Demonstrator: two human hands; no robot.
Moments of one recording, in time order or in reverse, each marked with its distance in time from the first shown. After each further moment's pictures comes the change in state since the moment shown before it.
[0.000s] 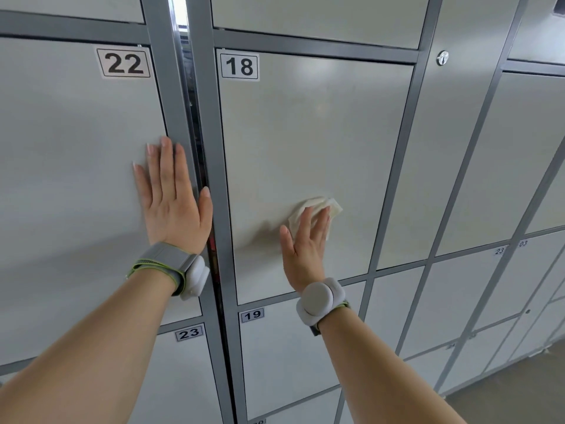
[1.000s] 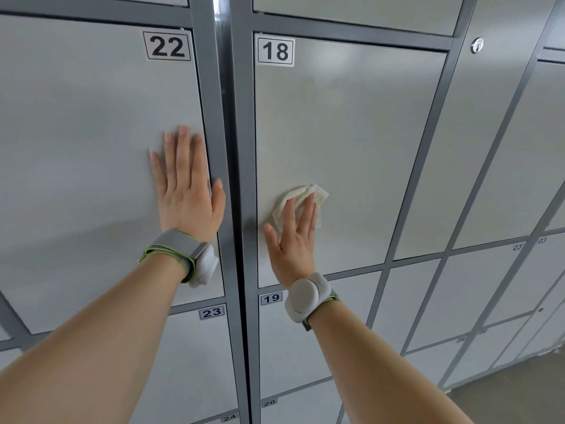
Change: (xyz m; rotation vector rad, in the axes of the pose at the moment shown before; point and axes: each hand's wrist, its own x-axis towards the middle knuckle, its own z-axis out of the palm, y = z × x) left_hand -0.009 -0.022 -0.018 -0.001 -0.050 0.038; right_hand -0.025 -0.027 0.042 -0.074 -0.006 -0.183
